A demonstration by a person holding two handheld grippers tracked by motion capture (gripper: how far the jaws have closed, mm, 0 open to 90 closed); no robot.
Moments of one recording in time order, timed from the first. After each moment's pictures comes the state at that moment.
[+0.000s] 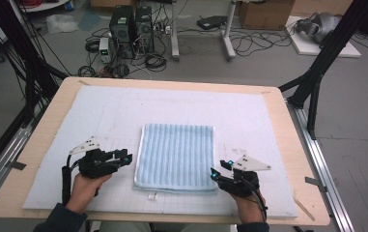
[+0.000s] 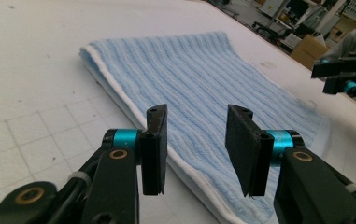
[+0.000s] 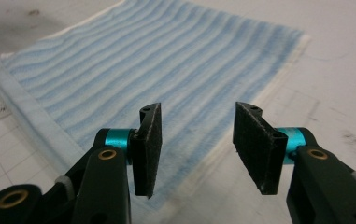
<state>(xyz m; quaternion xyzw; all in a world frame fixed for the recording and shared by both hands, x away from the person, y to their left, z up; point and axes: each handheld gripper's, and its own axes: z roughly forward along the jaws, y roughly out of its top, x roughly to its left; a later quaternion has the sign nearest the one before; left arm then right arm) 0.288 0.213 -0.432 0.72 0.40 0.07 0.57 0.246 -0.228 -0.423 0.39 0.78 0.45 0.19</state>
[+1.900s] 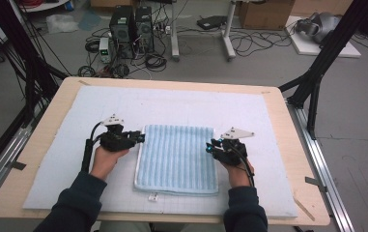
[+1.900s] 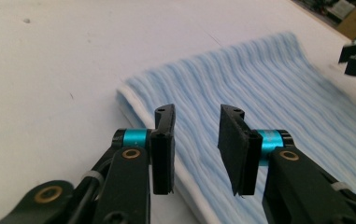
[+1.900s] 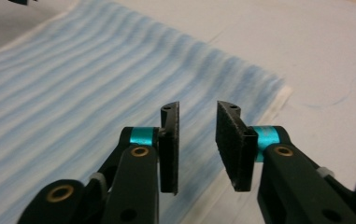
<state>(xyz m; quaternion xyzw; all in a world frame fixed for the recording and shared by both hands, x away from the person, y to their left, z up) 0.380 0.170 -0.429 0.74 0.44 0.09 0.50 0.341 -0.216 -0.426 0.40 0.79 0.42 0.19</state>
